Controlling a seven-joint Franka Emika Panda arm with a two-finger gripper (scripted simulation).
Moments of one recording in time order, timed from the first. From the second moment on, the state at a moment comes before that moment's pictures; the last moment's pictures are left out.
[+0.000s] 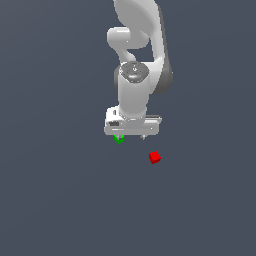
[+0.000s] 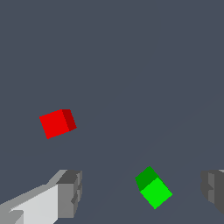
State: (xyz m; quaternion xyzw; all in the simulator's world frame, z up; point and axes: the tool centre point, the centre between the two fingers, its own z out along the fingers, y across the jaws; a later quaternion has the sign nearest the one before) arm 0.000 0.013 0.164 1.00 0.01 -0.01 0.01
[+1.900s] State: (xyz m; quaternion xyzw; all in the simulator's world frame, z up) arm 0.021 0.129 0.051 0.98 0.18 0.00 0.00
